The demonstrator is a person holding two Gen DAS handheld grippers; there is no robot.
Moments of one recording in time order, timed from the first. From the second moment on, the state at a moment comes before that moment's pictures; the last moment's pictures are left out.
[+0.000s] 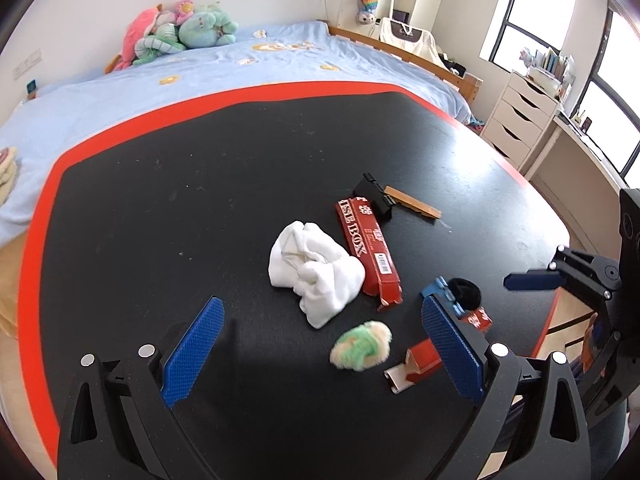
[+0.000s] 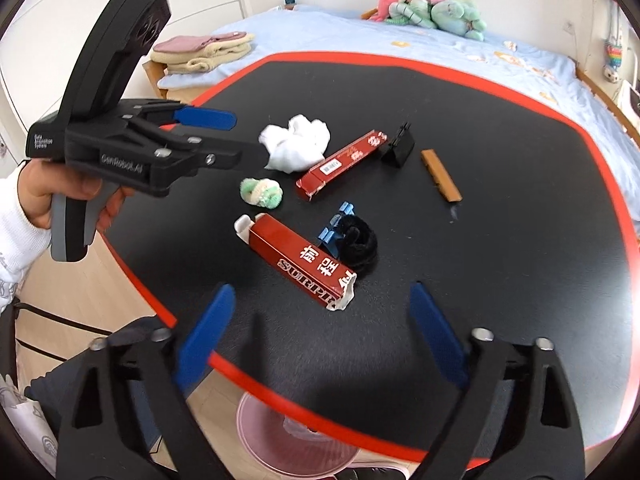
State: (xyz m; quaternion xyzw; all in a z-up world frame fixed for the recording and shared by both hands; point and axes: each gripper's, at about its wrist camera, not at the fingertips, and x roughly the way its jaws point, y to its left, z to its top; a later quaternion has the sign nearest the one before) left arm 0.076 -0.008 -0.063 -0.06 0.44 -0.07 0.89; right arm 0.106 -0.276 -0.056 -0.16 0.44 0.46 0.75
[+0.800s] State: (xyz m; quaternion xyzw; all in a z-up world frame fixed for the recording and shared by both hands) left arm 0.085 -0.004 -0.075 -0.06 0.45 -0.06 0.89; right arm 0.094 -0.270 -0.059 -0.17 0.42 0.48 0.75
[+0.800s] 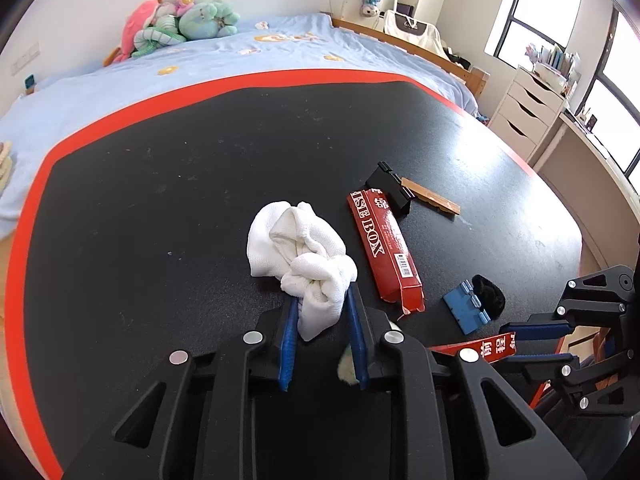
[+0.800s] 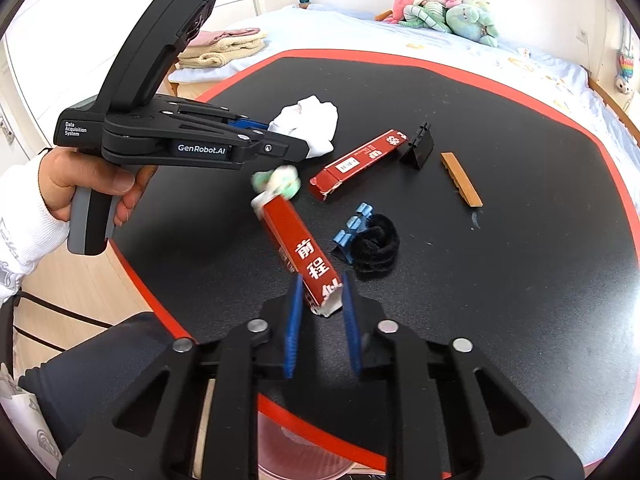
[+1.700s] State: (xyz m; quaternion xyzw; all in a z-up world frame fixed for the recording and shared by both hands) left arm 0.006 -0.047 -0.017 0.00 0.40 -0.12 0.91; right arm 0.049 -0.331 -0.004 -0.13 0.39 0.44 0.79
